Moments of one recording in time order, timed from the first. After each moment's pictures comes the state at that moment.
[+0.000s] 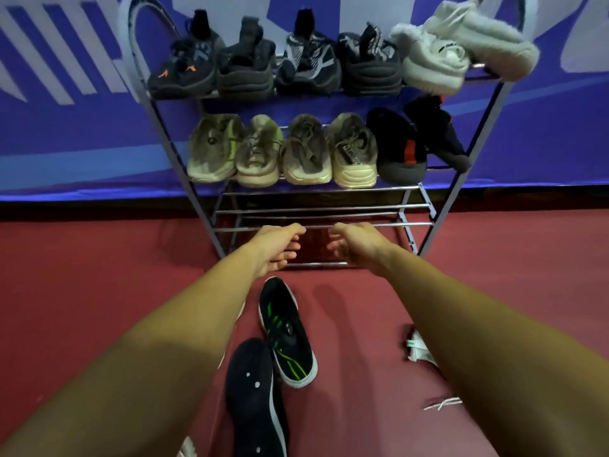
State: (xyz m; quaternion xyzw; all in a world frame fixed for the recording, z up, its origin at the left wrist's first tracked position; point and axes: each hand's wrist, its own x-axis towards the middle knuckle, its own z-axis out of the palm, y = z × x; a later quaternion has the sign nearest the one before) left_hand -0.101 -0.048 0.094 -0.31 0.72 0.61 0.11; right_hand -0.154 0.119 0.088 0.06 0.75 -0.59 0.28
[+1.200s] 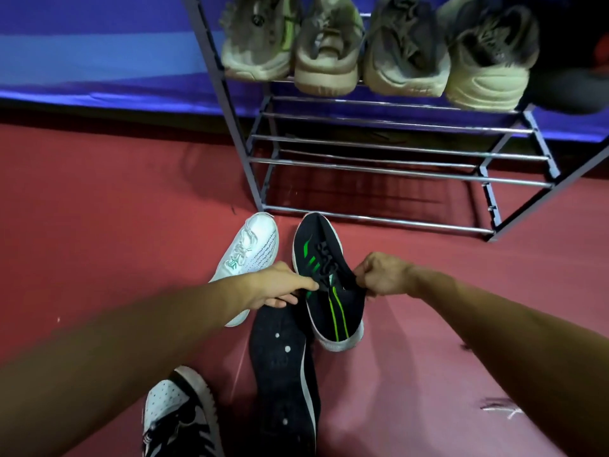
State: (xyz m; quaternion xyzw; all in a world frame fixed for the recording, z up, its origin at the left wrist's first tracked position) left_hand -0.031 -0.126 -0.076 -0.30 0.73 0.52 0.32; right_hand -0.135 0.074 -0.059 -0.24 0.85 -0.18 0.43
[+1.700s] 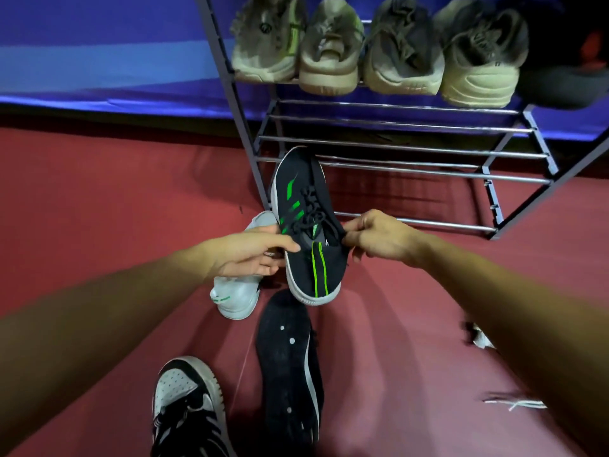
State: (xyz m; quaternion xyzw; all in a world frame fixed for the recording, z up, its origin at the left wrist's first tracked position) left_hand -0.030 -0.170 -0.028 -0.26 0.62 0.69 0.27; right_hand -0.130 0.055 0.001 -0.25 0.80 -0.40 0.37
